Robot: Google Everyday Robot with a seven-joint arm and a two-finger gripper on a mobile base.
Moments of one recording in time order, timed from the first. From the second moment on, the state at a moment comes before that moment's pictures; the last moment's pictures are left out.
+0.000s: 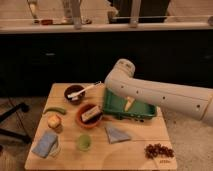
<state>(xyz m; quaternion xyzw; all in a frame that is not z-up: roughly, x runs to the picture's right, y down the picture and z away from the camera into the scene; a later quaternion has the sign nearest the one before) 0.094 0.025 0.768 -0.16 -0.02 -0.47 0.87</state>
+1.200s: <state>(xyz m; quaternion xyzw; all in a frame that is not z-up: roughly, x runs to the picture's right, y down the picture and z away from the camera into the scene) 0.105 -0.005 0.829 -0.19 -0.05 -0.45 0.87</state>
